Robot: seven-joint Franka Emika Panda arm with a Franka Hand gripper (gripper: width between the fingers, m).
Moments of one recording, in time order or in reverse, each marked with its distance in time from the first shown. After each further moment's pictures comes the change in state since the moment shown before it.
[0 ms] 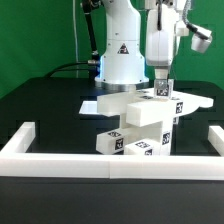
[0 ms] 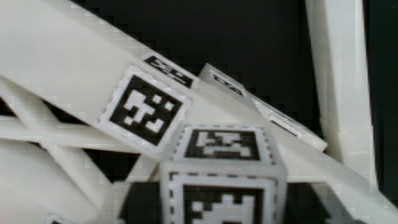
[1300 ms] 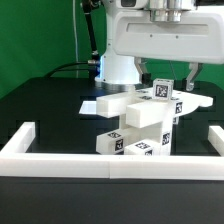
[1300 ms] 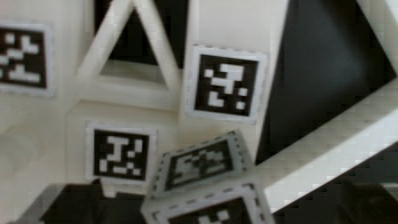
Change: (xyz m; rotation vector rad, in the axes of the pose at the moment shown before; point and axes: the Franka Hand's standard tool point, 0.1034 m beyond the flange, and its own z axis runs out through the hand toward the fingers) arm -0.004 -0.002 0.000 -0.013 0.032 -1.251
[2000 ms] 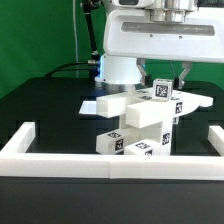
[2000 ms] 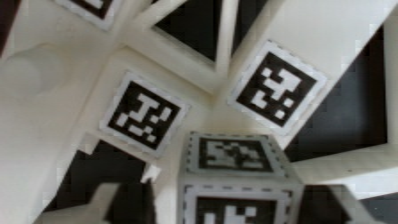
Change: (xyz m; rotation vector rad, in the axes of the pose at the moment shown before) arm 0.003 0.004 0.000 -0.017 0.004 -0.319
